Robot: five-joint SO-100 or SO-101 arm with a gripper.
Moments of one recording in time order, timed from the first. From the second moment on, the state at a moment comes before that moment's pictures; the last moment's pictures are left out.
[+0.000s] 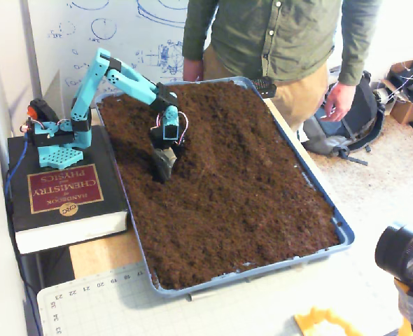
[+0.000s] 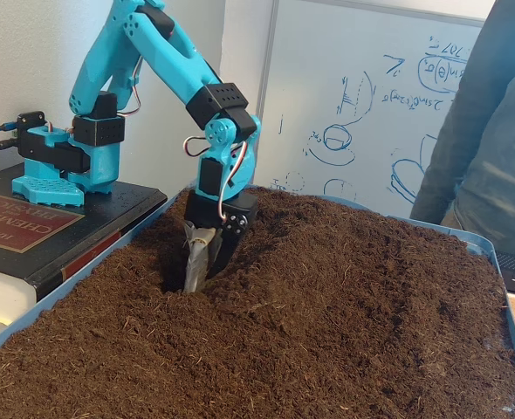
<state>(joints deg) 13.9 65.0 104.0 46.8 -22.8</state>
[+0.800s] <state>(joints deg) 9.5 67.2 100.5 45.4 -22.8</state>
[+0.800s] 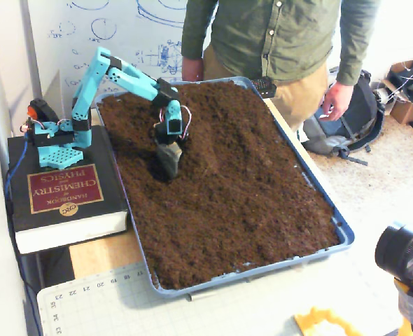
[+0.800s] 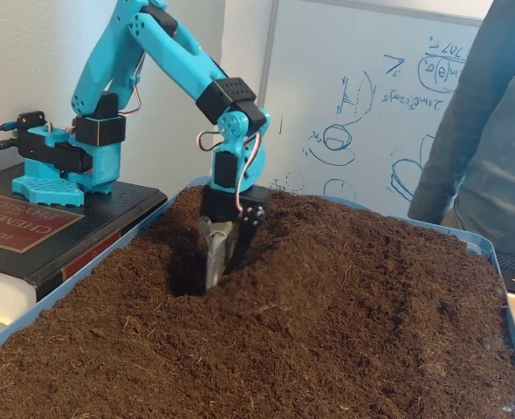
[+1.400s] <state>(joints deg) 6.0 75.9 97.2 49.5 -22.8</state>
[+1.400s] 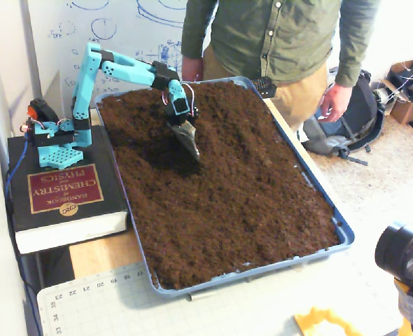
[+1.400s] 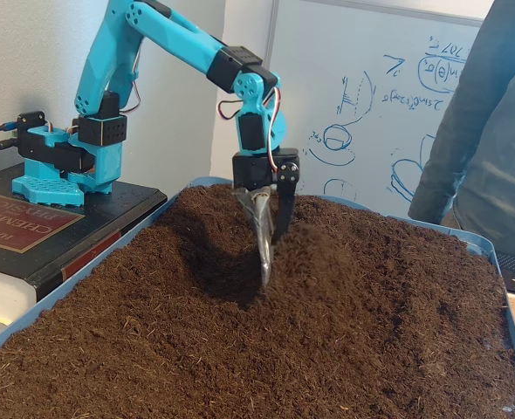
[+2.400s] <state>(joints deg) 2.3 100.7 91.3 48.4 -0.2</state>
